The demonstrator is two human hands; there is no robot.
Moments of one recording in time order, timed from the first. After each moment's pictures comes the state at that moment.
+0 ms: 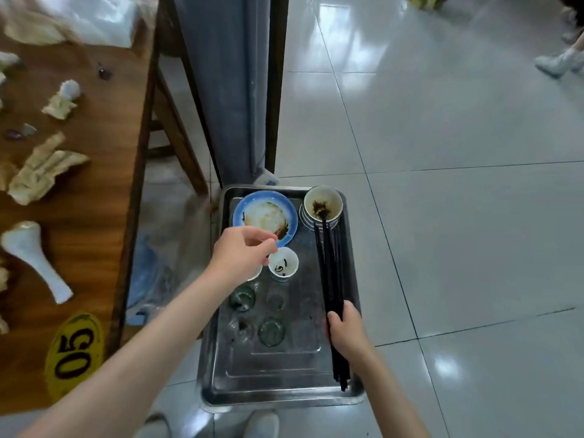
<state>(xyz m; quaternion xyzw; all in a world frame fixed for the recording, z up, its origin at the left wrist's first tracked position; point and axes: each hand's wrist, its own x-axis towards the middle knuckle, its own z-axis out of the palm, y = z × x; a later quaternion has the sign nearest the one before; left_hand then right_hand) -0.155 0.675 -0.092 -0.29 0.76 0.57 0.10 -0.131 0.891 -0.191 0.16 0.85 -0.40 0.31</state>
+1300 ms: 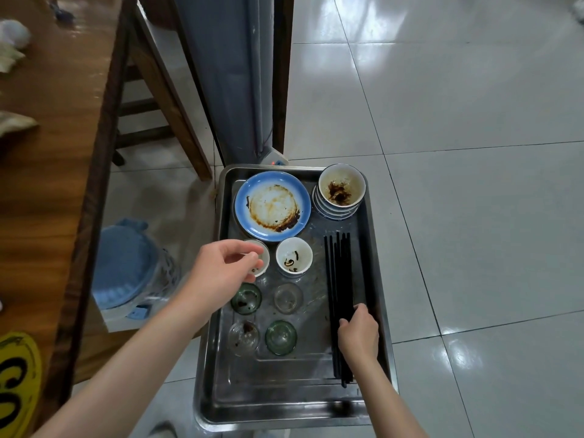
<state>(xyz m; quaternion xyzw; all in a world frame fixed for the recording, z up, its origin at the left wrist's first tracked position) -0.134 0.657 -0.157 -0.34 0.73 0.59 0.11 -0.136 0.888 -0.293 0.21 0.92 -0.21 0.26</state>
